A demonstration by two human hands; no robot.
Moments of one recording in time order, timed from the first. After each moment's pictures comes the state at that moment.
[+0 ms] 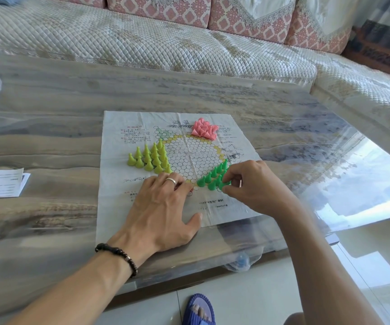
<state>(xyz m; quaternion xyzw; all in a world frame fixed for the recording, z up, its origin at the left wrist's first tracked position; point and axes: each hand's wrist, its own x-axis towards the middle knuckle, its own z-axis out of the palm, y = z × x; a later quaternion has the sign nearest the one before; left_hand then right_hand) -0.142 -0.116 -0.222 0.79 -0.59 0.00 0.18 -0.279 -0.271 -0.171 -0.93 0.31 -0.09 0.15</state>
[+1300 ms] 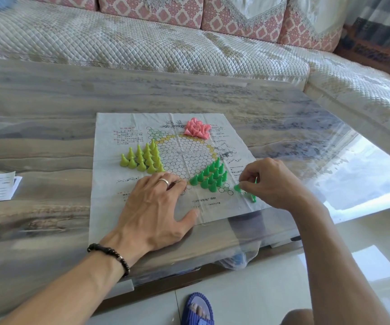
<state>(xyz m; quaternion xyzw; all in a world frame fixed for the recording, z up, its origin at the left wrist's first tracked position) -0.144 -0.115 -0.221 0.78 -0.60 0.01 0.19 -0.314 -0.297 -0.166 -0.92 0.36 -0.07 0.15</state>
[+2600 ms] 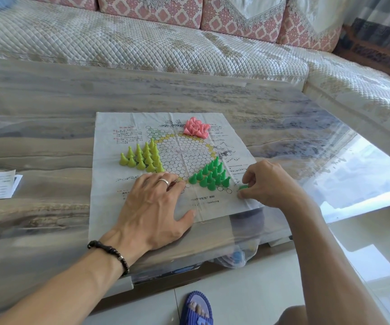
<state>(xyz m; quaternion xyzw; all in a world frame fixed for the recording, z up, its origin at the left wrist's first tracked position) -0.145 -0.114 -0.224 0.79 -0.60 0.02 0.15 -0.312 -0.297 -0.172 -0.89 0.44 -0.01 0.15</state>
